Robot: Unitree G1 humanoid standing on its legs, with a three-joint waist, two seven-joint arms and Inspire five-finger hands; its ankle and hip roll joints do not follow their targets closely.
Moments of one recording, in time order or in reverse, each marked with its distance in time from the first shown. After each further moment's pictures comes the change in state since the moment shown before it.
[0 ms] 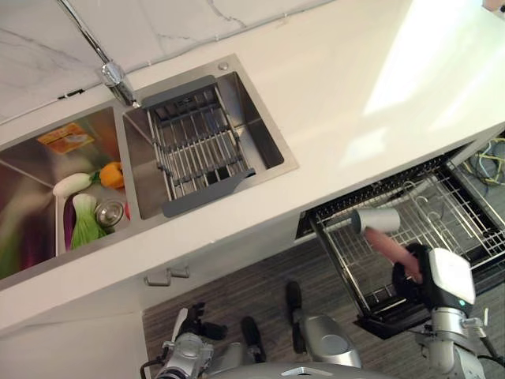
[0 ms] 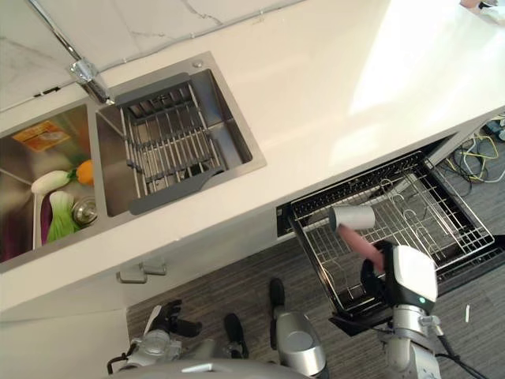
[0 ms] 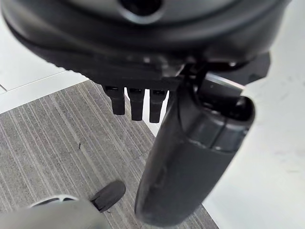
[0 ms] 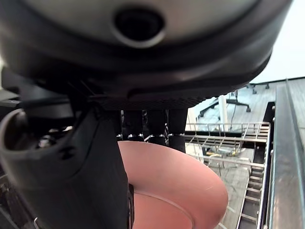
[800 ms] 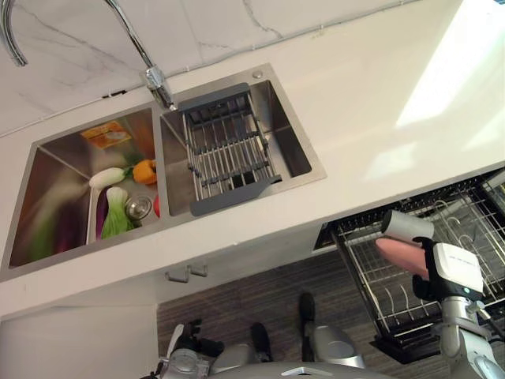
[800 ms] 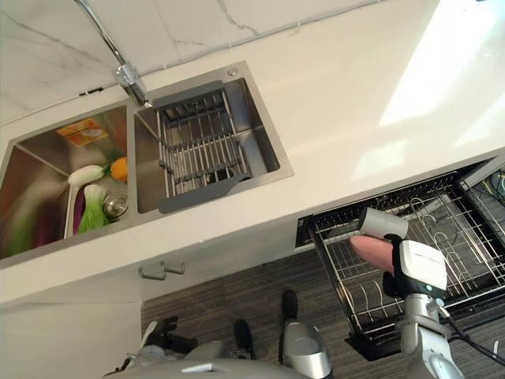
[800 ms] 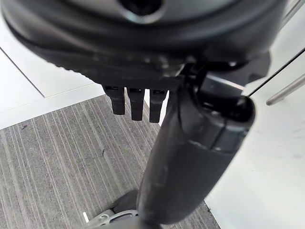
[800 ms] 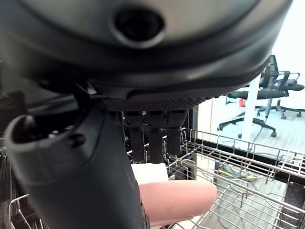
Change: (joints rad) left arm 0.062 0.012 0.000 0.003 0.003 0.009 -0.025; right arm -0.123 -0.096 -0.018 0.171 -0.116 0.081 0.000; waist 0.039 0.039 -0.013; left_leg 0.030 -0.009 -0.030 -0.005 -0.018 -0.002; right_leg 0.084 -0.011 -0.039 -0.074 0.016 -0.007
